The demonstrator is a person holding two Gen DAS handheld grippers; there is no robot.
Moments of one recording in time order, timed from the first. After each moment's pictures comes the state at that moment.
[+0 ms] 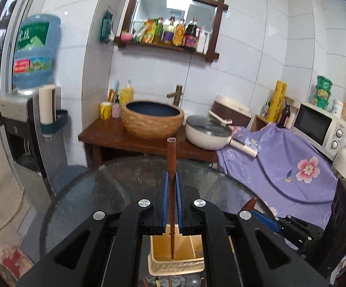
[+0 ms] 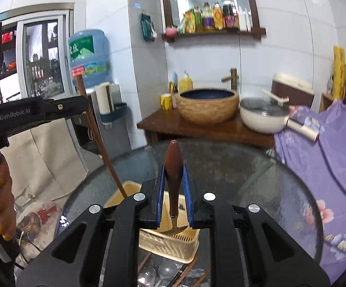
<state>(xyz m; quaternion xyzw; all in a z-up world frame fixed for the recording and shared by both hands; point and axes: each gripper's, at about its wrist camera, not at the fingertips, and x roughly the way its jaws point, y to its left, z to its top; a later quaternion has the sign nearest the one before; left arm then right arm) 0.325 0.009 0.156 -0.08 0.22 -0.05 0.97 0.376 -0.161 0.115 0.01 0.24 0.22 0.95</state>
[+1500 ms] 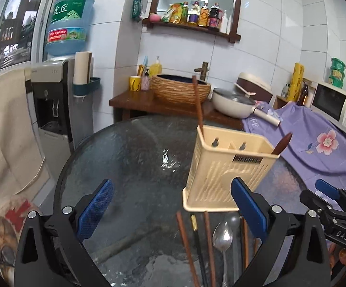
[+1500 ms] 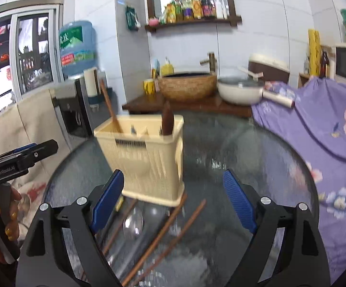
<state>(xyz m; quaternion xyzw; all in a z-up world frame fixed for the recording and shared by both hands) 0.224 0.030 0.034 -0.08 0.25 0.03 0.96 0.271 -0.203 0.029 0.02 0.26 0.17 0.95</state>
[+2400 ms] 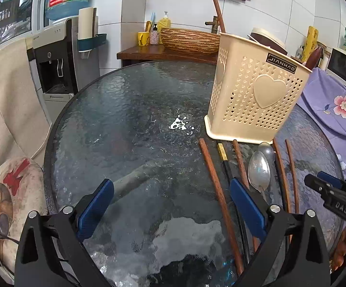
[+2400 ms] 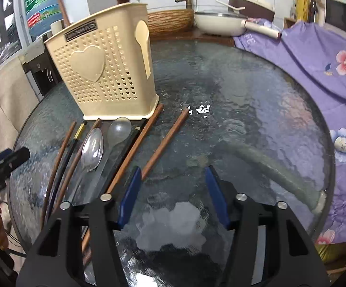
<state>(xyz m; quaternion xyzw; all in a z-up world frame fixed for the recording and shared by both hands) 0.221 0.035 -0.058 -0.06 0.37 0.04 0.93 0.296 -0.203 -0.079 0.03 0.41 0.10 0.91</state>
